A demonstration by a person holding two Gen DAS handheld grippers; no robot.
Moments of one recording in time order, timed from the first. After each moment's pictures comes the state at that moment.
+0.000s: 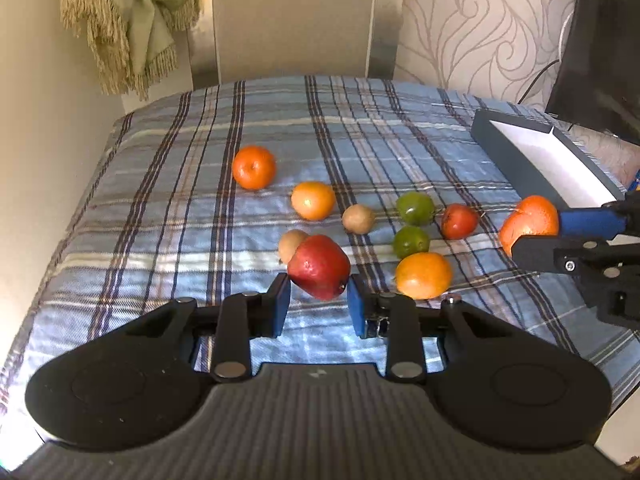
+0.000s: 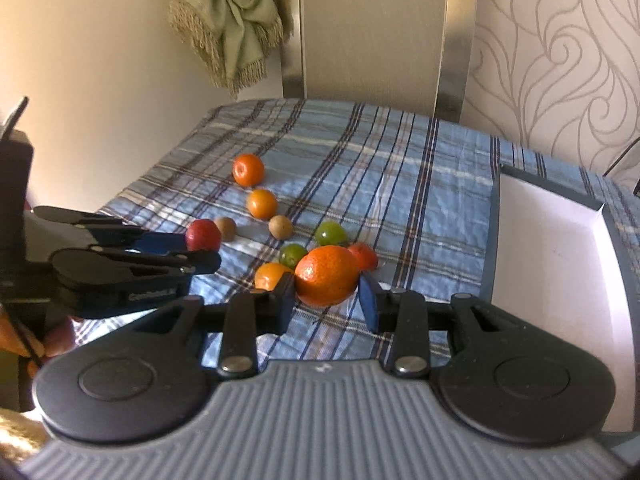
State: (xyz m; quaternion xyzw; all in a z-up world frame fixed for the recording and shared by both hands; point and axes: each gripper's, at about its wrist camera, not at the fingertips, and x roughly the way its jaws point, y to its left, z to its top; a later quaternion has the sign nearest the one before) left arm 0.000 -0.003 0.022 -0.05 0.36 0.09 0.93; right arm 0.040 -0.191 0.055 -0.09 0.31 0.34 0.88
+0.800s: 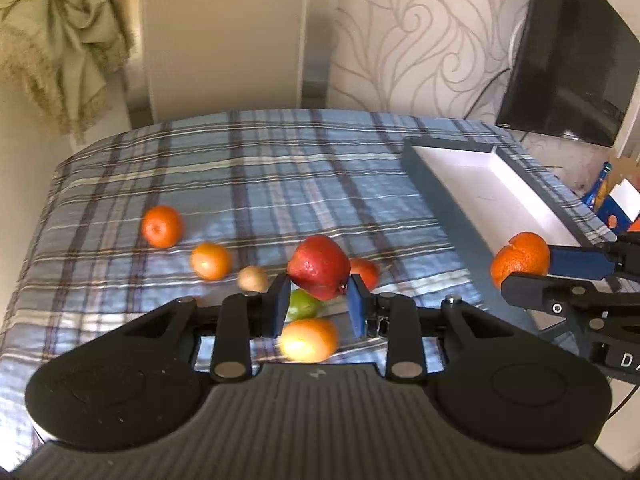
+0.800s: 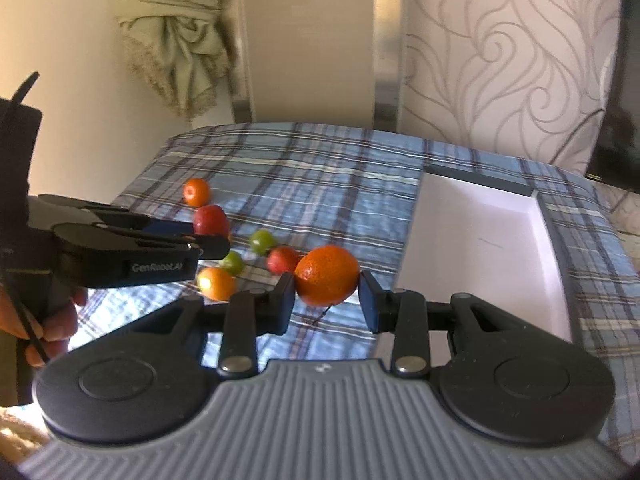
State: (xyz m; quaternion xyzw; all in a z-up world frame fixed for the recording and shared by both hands) left arm 0.037 -0.060 0.055 -0.04 0.35 0.02 0.94; right arm 0.041 -0.255 0.068 -0.06 0.30 0.28 0.91
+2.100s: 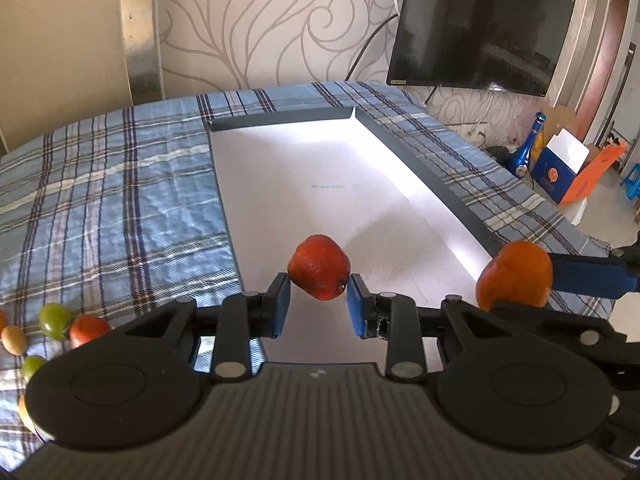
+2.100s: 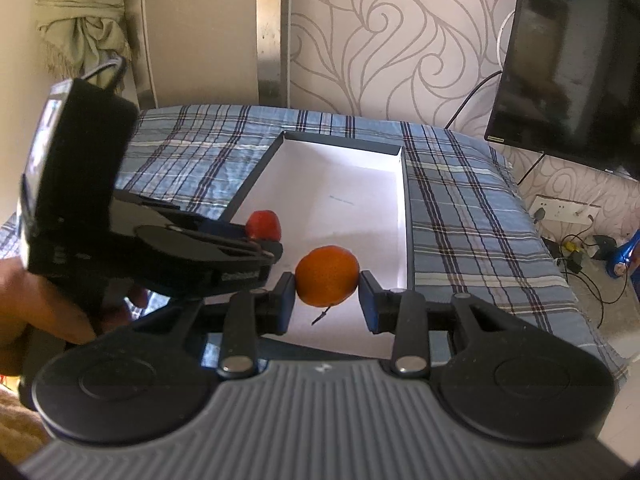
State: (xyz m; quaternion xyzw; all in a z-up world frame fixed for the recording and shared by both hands) left arm 0.129 -0.214 0.021 -0.01 0.38 -0.09 0.92; right arm 0.057 -0.362 0.060 -0.07 0.32 0.19 0.93
